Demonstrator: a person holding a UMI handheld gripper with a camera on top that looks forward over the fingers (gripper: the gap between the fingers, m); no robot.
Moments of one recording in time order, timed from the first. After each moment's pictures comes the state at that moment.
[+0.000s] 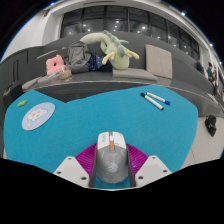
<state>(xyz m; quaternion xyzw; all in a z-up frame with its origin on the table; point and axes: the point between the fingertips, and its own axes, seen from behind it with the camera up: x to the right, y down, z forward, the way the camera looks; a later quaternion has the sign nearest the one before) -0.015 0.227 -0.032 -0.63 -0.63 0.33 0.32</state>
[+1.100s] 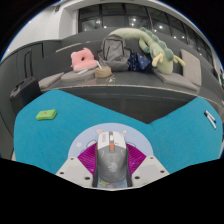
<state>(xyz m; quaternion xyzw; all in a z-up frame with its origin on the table) -0.133 -0.109 -0.018 -0.59 -0.68 0.36 0.26</state>
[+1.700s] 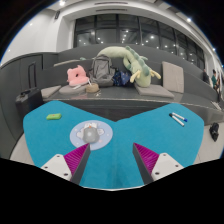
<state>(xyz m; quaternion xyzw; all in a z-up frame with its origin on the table) 0.033 0.006 0.090 -0.59 -0.63 0.38 0.33</state>
